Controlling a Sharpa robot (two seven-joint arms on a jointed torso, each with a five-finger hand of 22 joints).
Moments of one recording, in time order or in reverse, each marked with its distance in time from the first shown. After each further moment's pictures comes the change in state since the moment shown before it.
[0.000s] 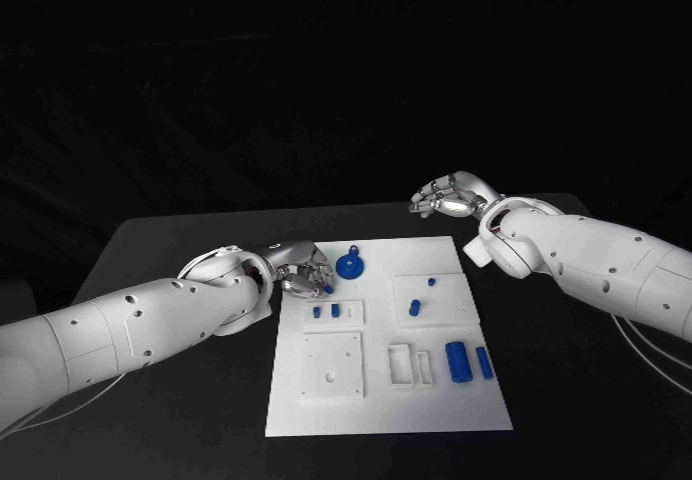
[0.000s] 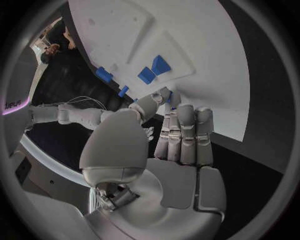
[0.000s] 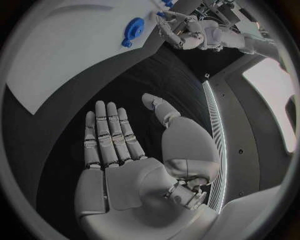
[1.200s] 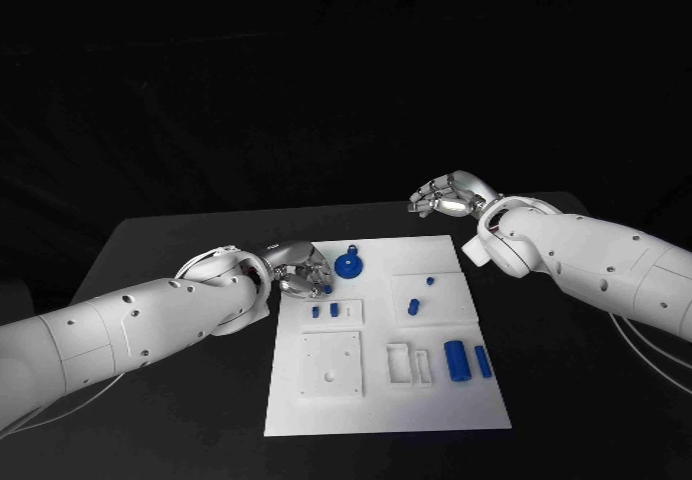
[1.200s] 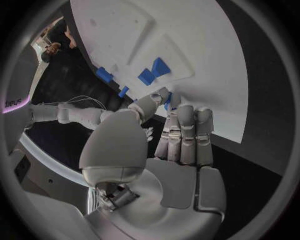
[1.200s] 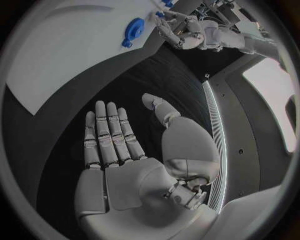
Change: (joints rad) left arm 0.000 -0.002 0.000 -0.003 0.010 0.013 0.001; left_hand -0.004 -0.014 -0.004 0.004 0.004 -0.065 0.014 -0.030 -0.020 -0.006 0.002 -0.009 0.015 -0.007 0.000 0.012 -0.002 0.001 -0.003 0.004 -0.003 0.004; right arm -0.001 0.000 0.000 0.000 0.000 0.001 0.000; right_hand 0.000 0.000 0.000 0.000 0.000 0.000 0.000 0.000 -0.001 0.000 0.000 0.000 0.000 0.000 0.000 0.000 0.000 0.000 0.000 0.000 -0.004 0.001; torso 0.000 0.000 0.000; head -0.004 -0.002
